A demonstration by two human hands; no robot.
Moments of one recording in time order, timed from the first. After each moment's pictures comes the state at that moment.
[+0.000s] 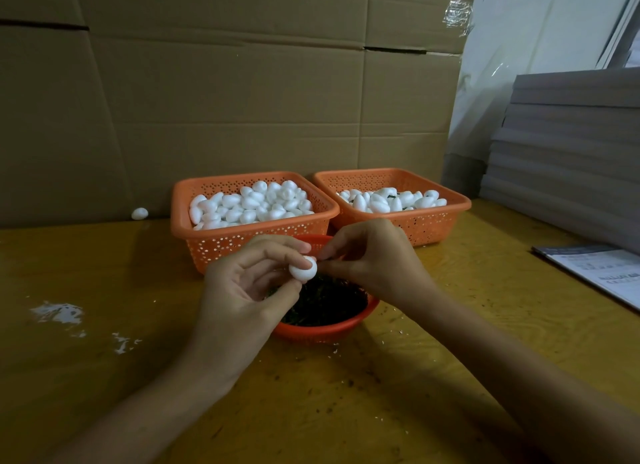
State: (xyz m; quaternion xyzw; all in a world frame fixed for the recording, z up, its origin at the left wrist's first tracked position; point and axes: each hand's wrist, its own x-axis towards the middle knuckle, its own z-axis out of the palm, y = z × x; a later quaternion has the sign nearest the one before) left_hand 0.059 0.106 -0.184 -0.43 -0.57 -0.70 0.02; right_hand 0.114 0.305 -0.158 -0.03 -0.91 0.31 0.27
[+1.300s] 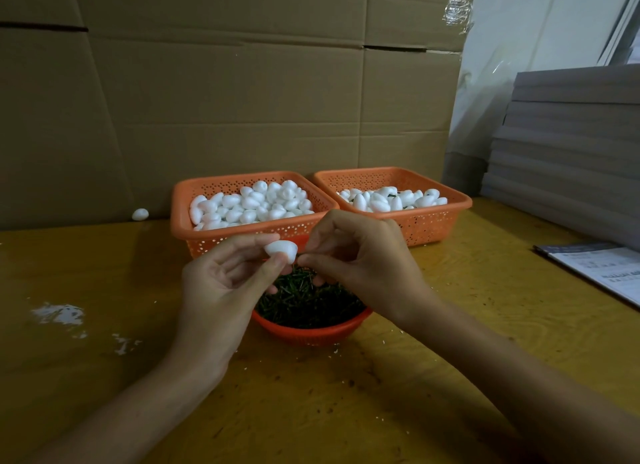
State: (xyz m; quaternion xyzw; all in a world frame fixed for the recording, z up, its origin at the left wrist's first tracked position) left_hand 0.038 0.103 -0.196 -0.33 -0.56 -0.75 0.02; right_hand 0.120 0.287 -0.158 0.11 -0.86 0.36 0.33
